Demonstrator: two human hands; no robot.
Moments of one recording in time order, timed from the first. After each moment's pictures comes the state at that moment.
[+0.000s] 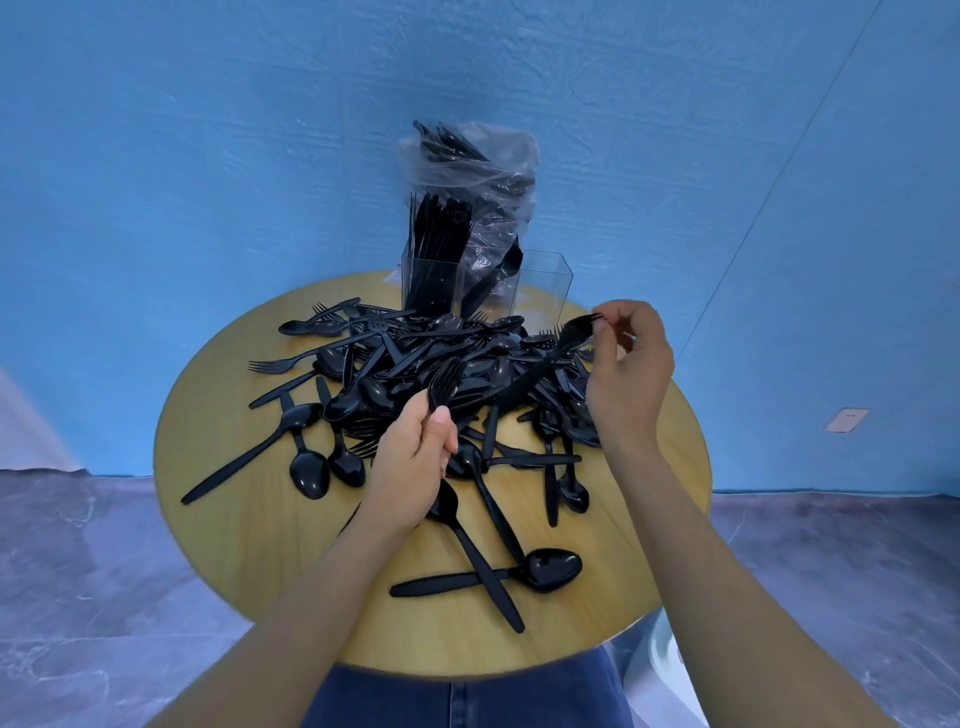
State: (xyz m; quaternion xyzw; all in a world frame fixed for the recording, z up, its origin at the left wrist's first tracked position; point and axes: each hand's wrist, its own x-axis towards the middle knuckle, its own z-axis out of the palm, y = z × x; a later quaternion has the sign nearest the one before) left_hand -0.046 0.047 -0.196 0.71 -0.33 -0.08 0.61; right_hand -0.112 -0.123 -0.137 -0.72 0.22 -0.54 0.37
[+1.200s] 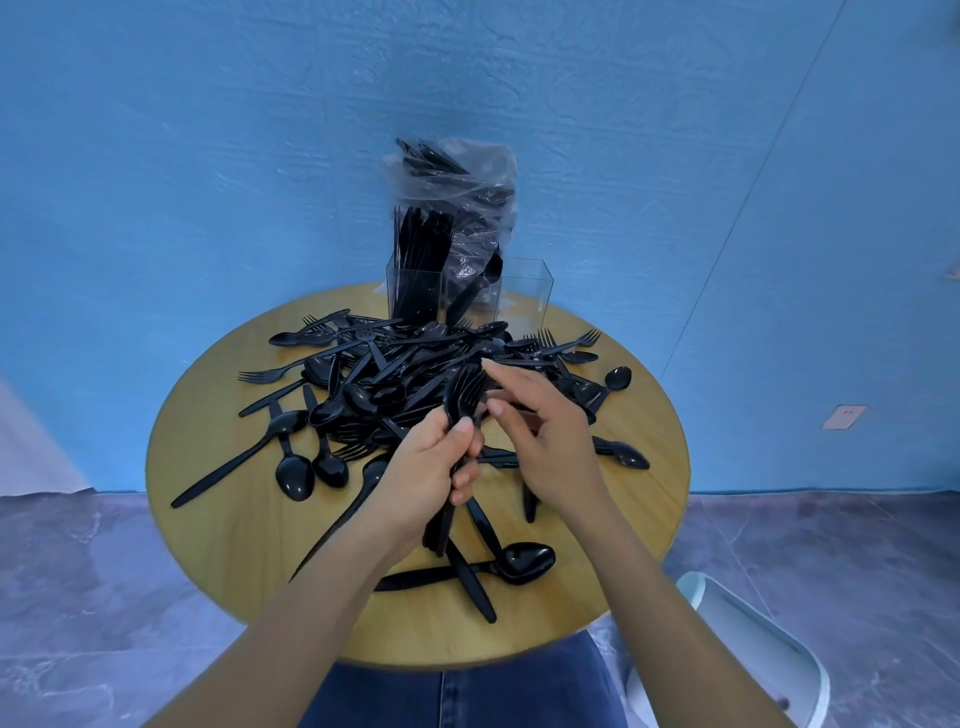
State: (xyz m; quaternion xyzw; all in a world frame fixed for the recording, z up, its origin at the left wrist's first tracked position) left_hand -0.085 0.041 -0.161 0.58 -0.27 -0.30 0.71; right_hand -0.145 -0.080 -0.159 -0.83 0.07 -0.35 0.43
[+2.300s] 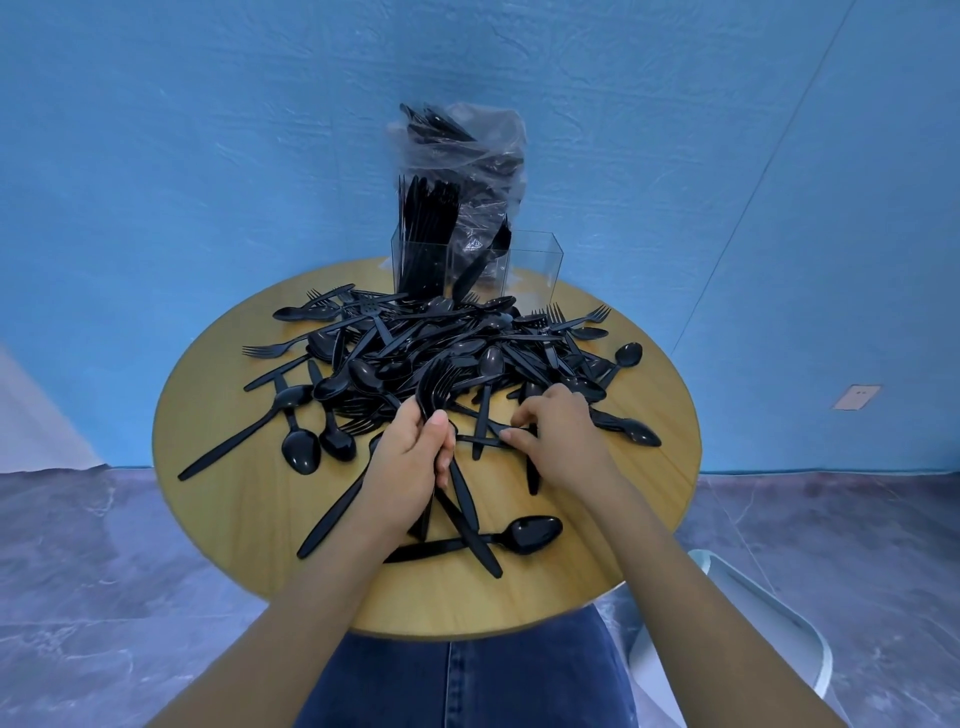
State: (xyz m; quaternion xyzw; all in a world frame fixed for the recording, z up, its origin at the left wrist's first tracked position) left_hand -0.073 0.050 -0.197 0.69 -0.27 -0.16 0.65; right_hand -0.139 -0.101 -0.181 -0.94 0.26 -0.09 0.21
